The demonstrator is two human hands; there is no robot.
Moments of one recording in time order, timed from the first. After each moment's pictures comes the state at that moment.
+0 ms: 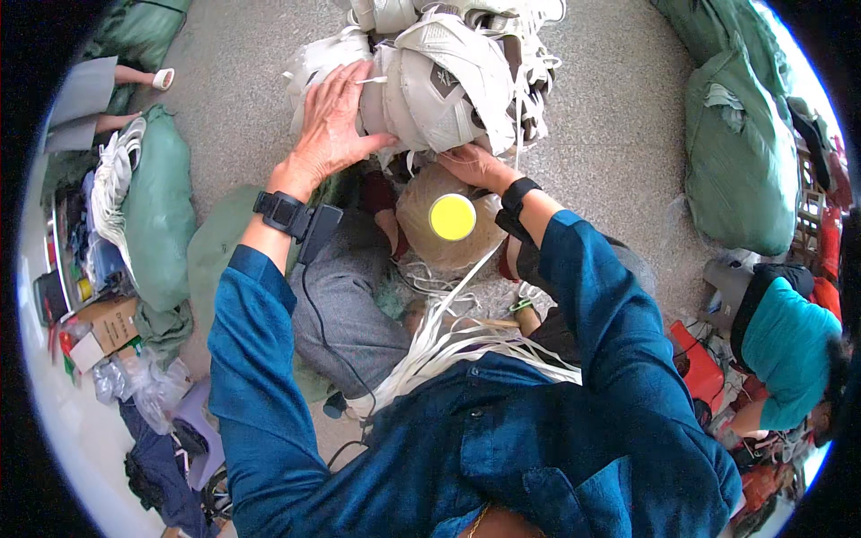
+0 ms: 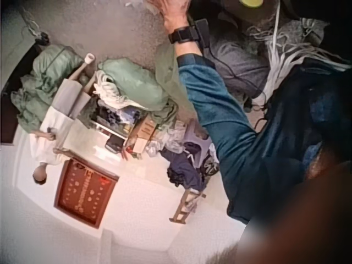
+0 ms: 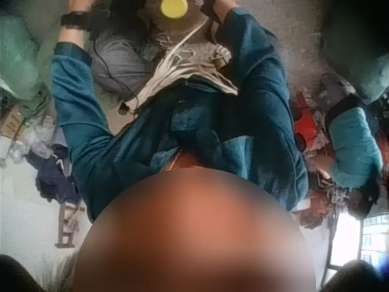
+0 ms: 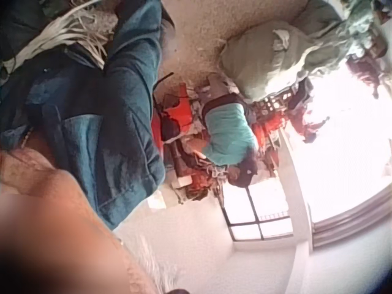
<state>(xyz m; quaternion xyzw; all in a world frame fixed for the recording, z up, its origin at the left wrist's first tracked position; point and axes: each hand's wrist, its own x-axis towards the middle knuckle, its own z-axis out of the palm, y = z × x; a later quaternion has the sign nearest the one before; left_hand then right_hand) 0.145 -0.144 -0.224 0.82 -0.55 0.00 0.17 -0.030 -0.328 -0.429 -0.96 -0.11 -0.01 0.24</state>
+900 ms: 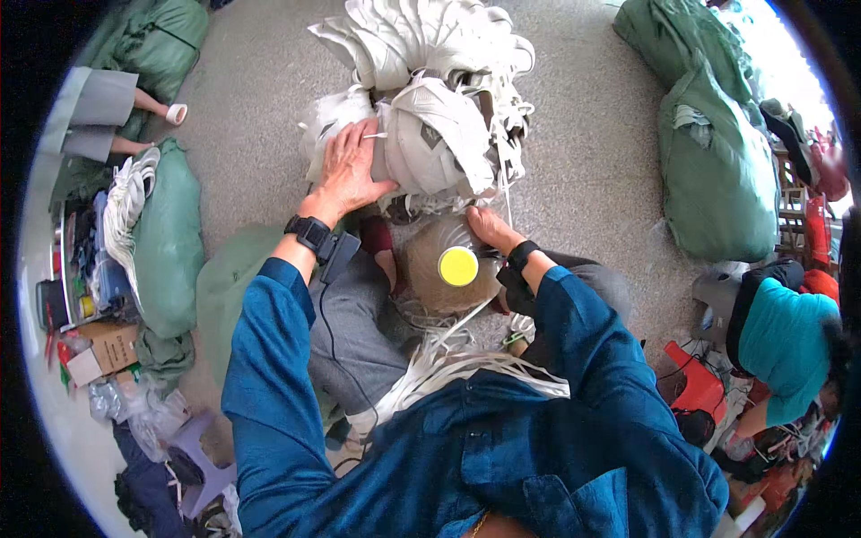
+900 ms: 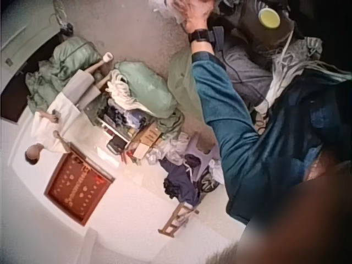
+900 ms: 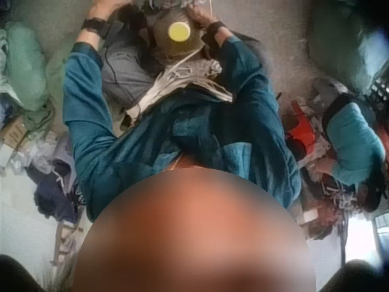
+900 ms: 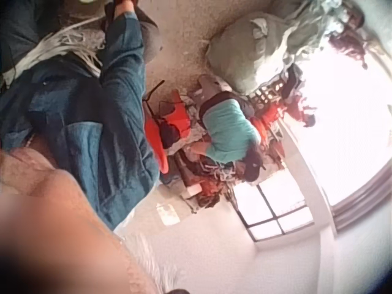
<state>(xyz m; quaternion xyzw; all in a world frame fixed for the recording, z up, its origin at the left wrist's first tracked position) 0.128 -0.159 -0.227 0.85 -0.52 -0.02 0.11 -0.108 -0.331 -0.403 -0.91 0.14 -0.02 0.38</state>
